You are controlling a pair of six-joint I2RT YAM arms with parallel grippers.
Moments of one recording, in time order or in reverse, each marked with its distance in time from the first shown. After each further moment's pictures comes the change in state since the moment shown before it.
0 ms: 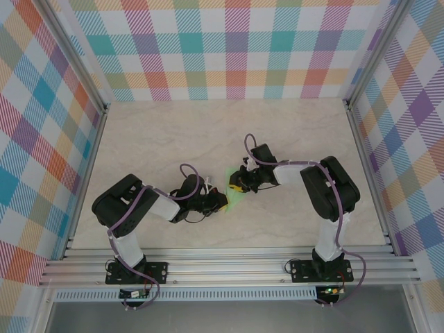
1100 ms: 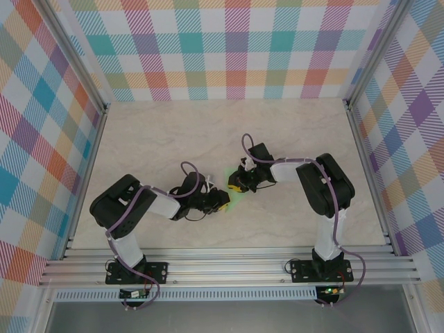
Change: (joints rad) left arm 0.003 -0.026 0.045 -0.109 0.017 0.034; right arm 0.000 0.058 0.055 -0.055 -0.001 -0.024
